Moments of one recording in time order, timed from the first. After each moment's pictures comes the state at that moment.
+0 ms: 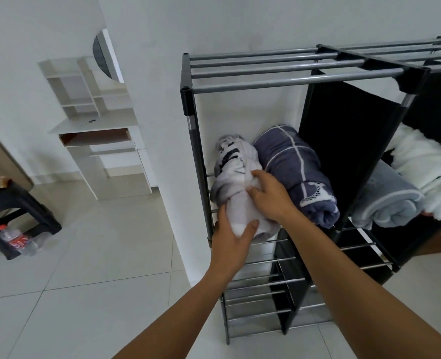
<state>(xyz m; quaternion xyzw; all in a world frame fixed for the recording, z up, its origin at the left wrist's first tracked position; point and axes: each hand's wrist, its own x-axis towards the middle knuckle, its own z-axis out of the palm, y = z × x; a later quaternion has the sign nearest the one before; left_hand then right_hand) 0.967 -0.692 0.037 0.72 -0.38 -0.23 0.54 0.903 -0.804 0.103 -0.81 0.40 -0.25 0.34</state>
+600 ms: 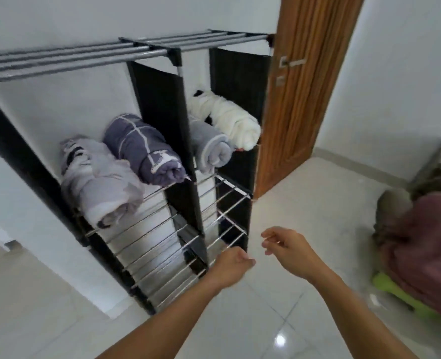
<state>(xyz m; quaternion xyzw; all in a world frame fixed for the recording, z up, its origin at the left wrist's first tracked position) 0.758 -0.646 -0.028 0.59 -0.61 -0.50 0.17 0.595 -0.619 0.034 -0.62 0.65 -0.25 0.36</state>
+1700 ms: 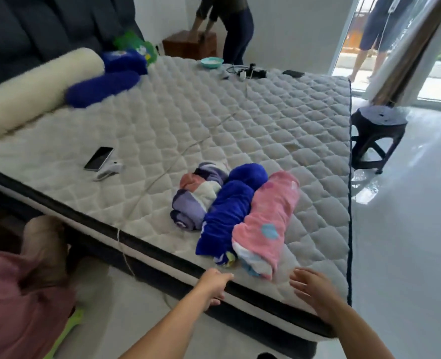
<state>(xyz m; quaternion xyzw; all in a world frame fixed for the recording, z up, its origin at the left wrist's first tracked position) 0.095 -0.107 -0.100 0.10 -0.78 -0.40 -0.47 0.226 0.100 -0.115 0.49 0.53 -0.69 0.03</state>
